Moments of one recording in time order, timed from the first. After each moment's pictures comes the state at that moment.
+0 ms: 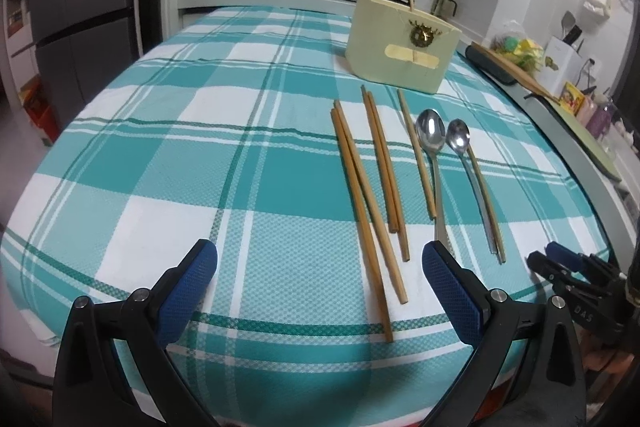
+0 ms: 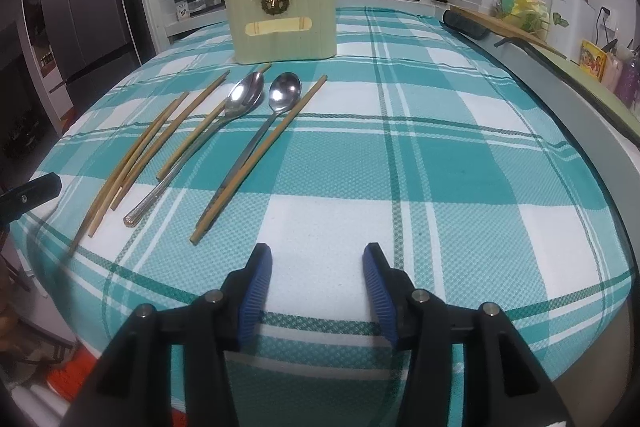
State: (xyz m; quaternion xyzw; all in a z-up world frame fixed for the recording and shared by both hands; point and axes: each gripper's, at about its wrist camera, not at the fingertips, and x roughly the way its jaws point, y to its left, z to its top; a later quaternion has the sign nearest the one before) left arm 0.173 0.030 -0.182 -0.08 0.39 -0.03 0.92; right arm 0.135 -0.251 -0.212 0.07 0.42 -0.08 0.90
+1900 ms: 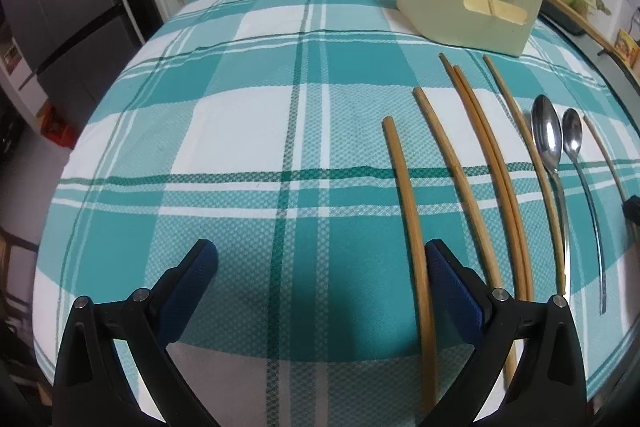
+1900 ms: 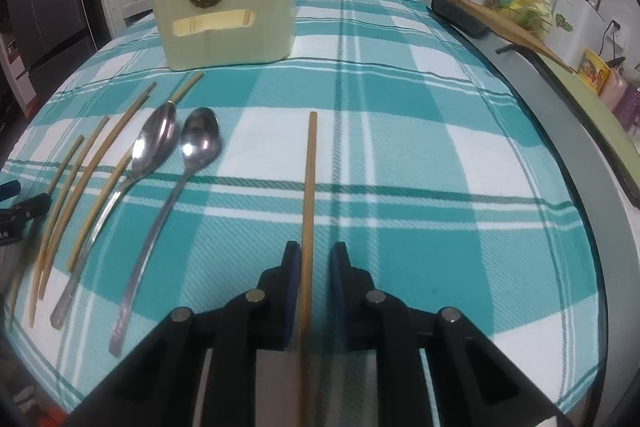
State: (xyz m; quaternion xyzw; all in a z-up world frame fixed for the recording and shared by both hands) left arm 0.291 0.052 -0.212 0.01 0.49 0.01 0.87; right arm 0.225 -0.309 -0.211 0.05 0.48 -0.12 0.87
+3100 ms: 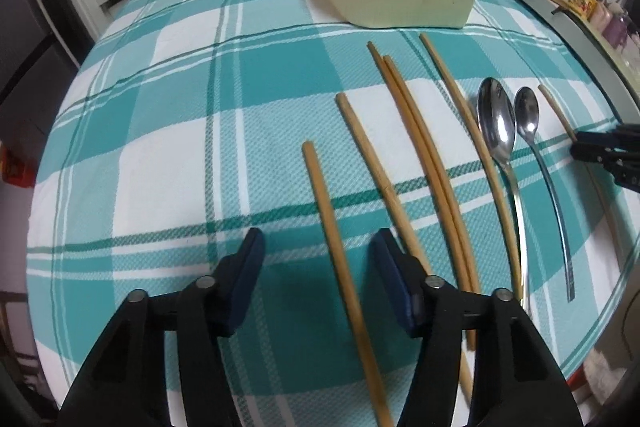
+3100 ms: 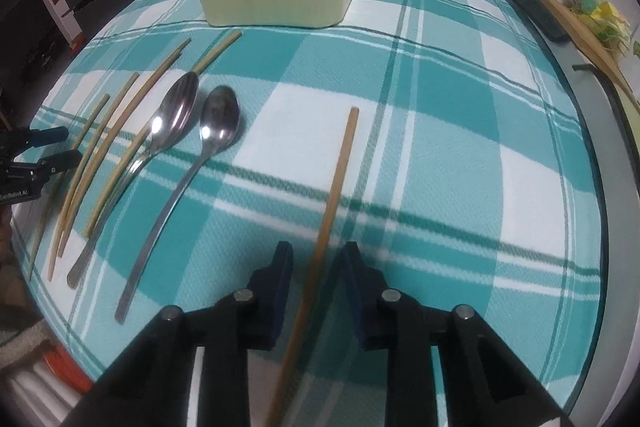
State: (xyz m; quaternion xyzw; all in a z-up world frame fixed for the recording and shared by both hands) left arm 0.329 0.018 -0.201 0.06 0.52 -0.09 0.84; right arm 0.277 -0.327 -0.208 0.02 0.57 0.00 0.82
